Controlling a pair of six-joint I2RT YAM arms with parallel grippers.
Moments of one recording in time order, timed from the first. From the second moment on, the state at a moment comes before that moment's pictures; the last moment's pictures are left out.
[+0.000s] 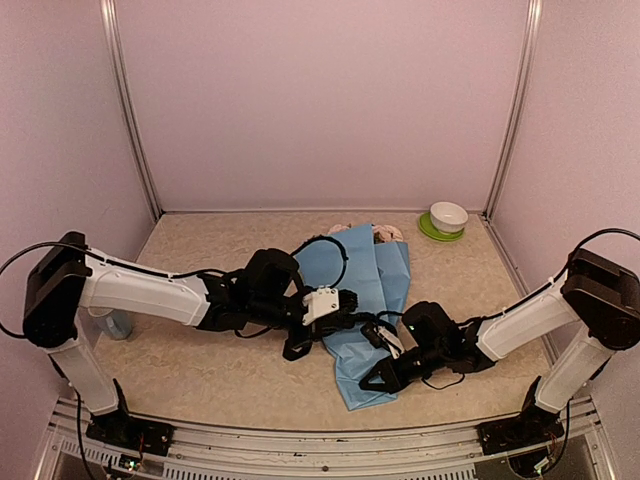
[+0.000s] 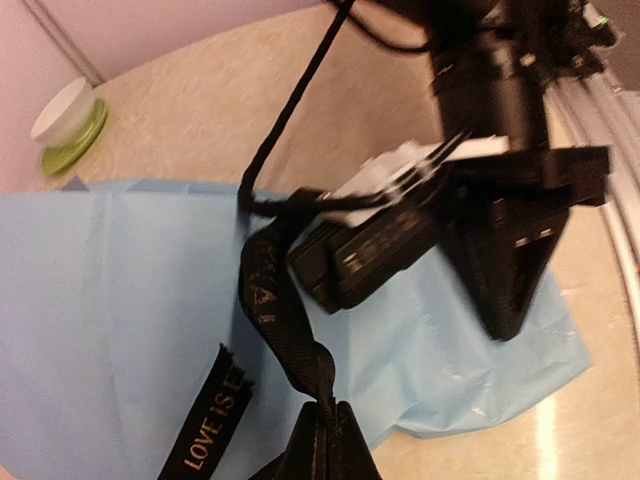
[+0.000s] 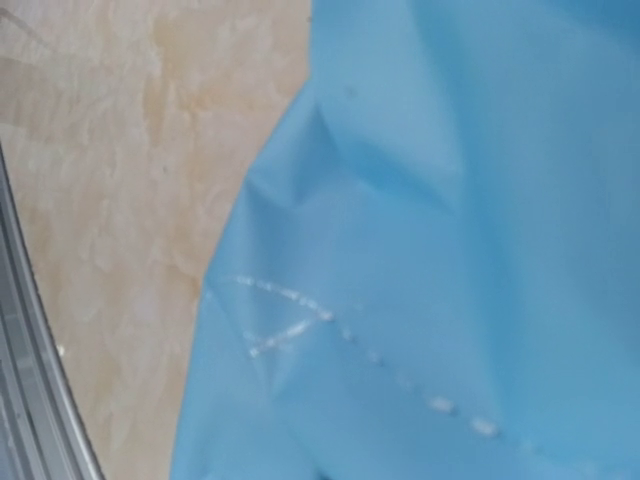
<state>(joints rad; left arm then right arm) -1.00 1.75 1.00 0.11 0.22 0.53 0.93 1.60 0.48 0.31 -0.48 0.51</state>
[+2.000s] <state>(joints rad) -0.96 2.15 0.95 0.78 0.71 -0.60 0.67 1.51 0.51 0.25 -0.46 0.68</state>
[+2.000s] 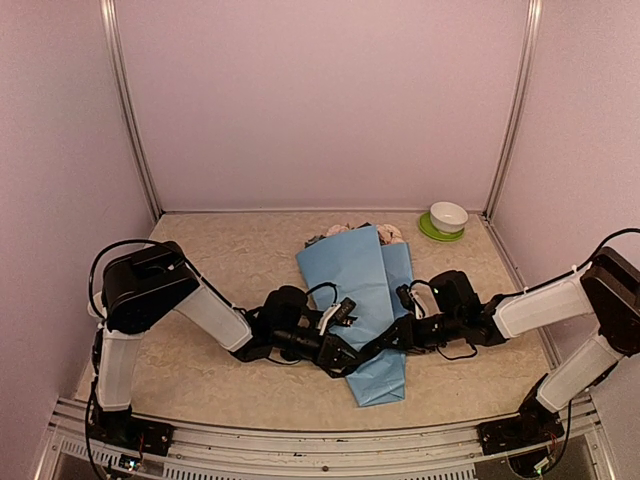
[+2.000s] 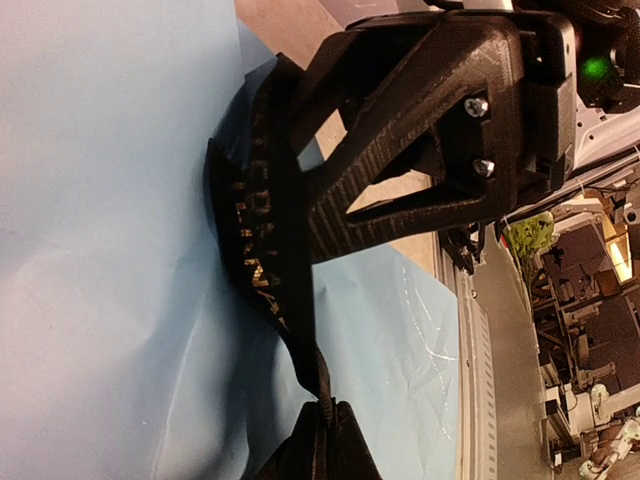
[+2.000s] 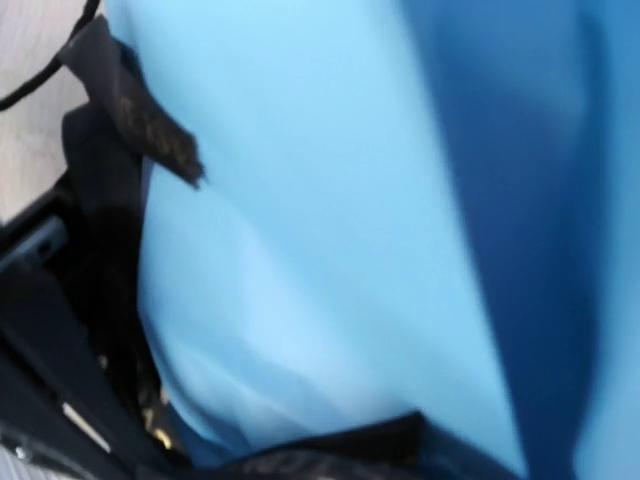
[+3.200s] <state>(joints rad) -0.93 2.23 1.01 1.01 0.80 -0.76 0.65 1.47 0.50 0.31 -0.51 0.66</state>
